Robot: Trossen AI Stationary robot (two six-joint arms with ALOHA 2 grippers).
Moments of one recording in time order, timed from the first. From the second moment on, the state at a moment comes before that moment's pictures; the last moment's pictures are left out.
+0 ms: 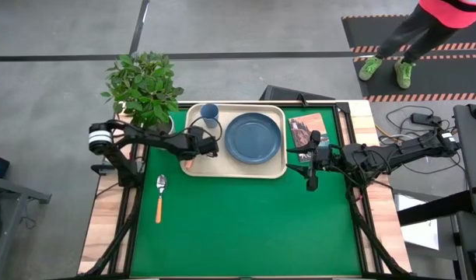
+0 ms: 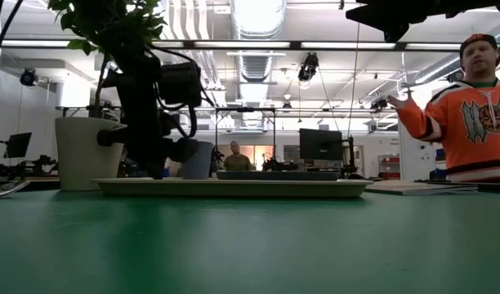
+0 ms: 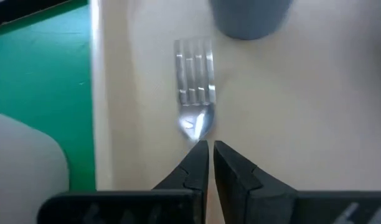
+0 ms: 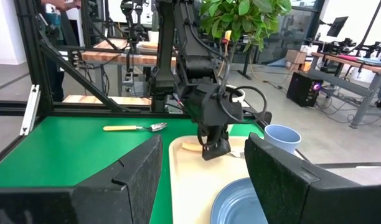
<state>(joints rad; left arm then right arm) 0.25 1.63 0.81 -0.46 -0.65 -0.96 0.20 0.79 0.50 0.24 0.32 -0.08</state>
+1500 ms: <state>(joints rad) -0.41 1.28 0.70 -1.10 0.12 -1.64 0.20 0.79 0.50 0.23 0.32 -0.05</state>
